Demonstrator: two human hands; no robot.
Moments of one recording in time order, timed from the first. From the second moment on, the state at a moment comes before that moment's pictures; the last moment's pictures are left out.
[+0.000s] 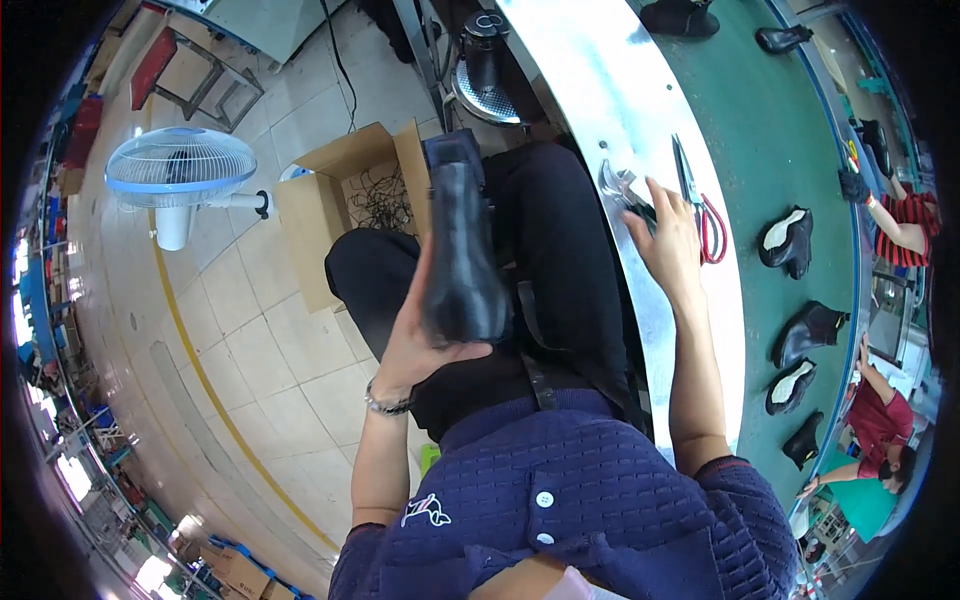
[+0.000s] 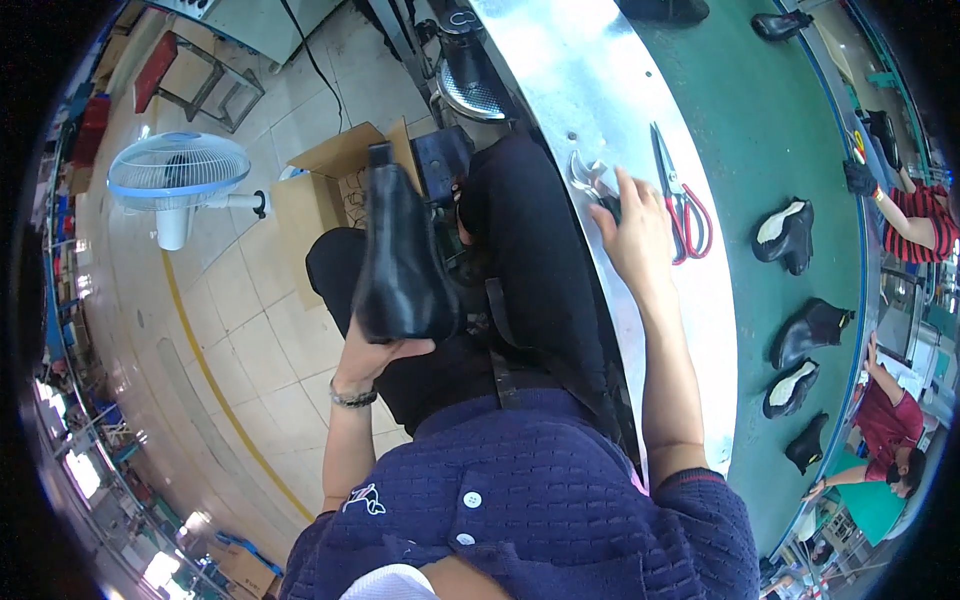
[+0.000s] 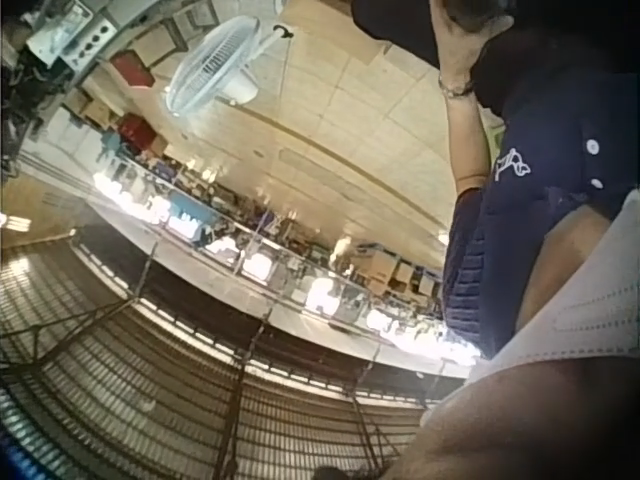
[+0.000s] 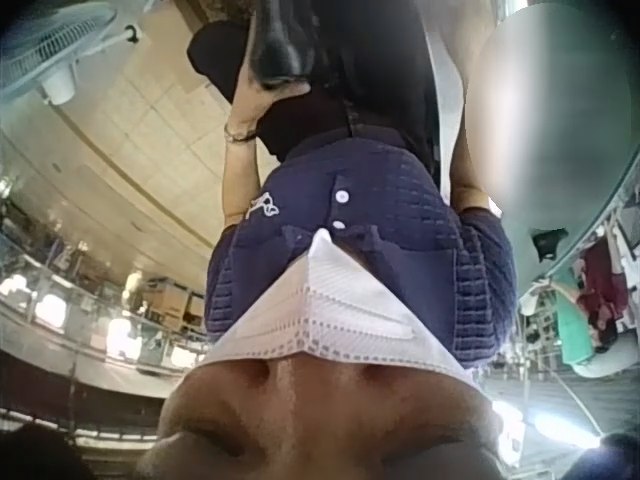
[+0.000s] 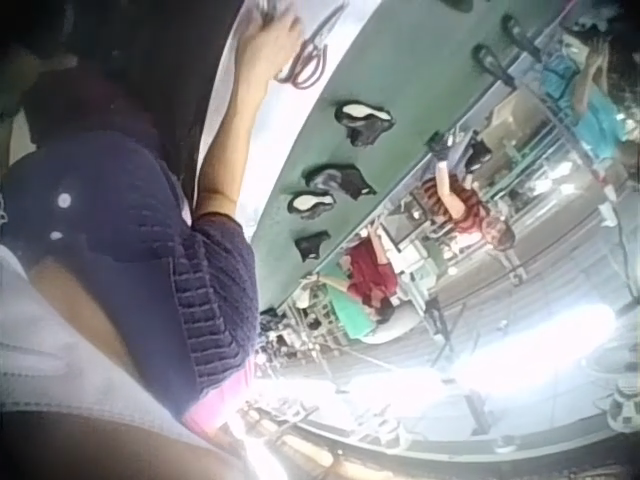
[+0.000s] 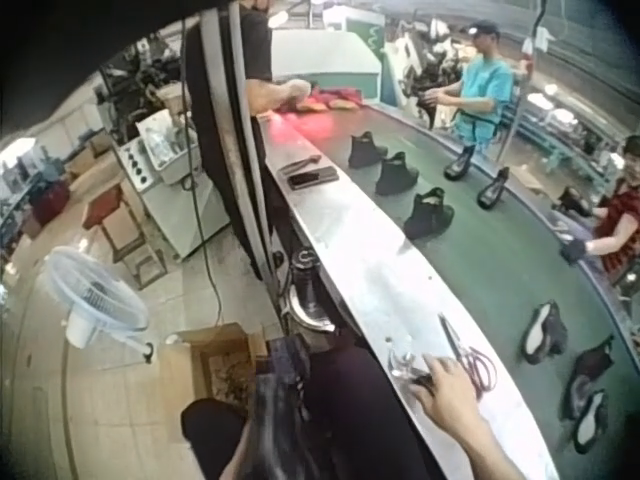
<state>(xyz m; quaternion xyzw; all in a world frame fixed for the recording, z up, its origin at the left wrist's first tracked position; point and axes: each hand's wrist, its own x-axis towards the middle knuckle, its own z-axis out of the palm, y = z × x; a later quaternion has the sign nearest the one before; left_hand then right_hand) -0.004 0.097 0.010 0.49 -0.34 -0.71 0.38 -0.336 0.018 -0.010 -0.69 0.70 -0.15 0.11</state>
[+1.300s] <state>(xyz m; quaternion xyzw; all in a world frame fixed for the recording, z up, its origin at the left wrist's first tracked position) -0.016 -0.005 0.012 0.54 -0.41 -0.54 0.50 -0.202 -0.024 0.115 -0.43 0.45 -0.06 0.78</state>
